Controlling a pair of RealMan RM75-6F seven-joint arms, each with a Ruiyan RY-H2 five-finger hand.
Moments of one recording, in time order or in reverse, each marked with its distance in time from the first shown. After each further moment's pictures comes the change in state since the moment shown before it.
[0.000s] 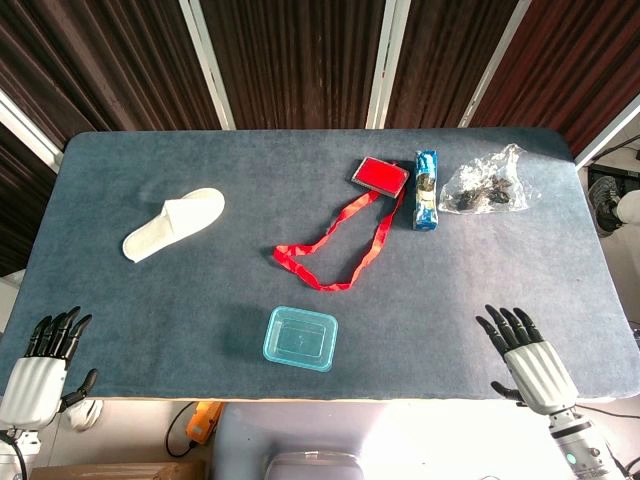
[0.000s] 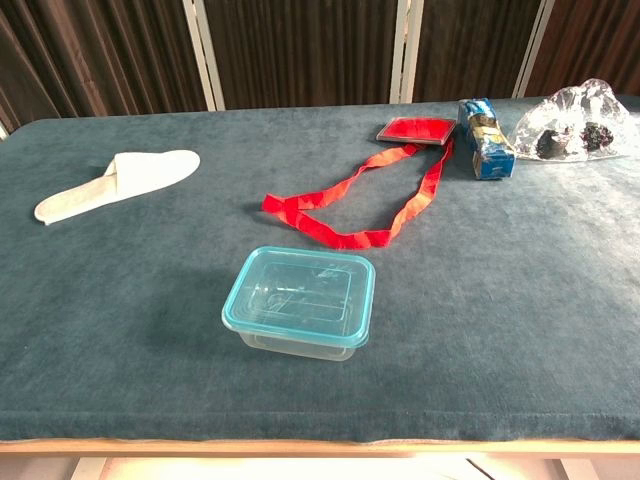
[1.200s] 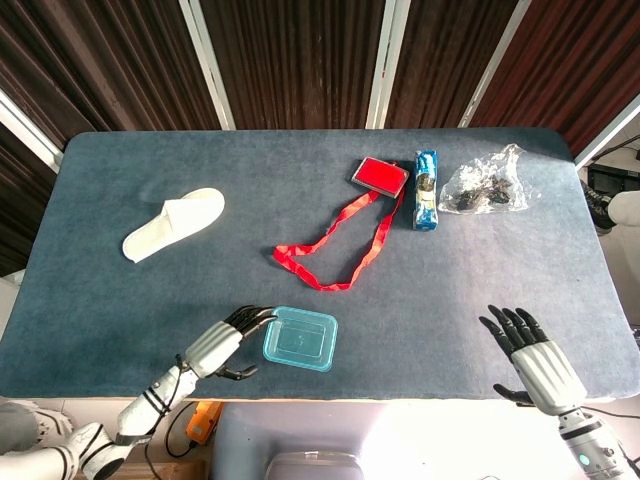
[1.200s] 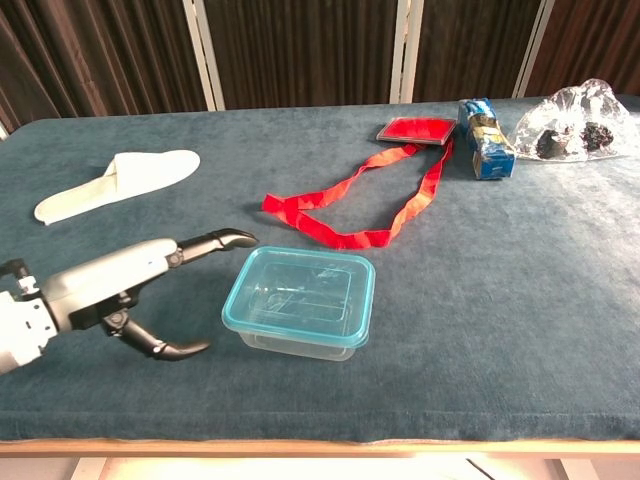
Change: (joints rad) left arm -0.515 -0.433 -0.011 0.316 0.159 -0.470 -0.516; right arm 0.011 0.064 -0.016 -0.012 -0.037 0.001 0.143
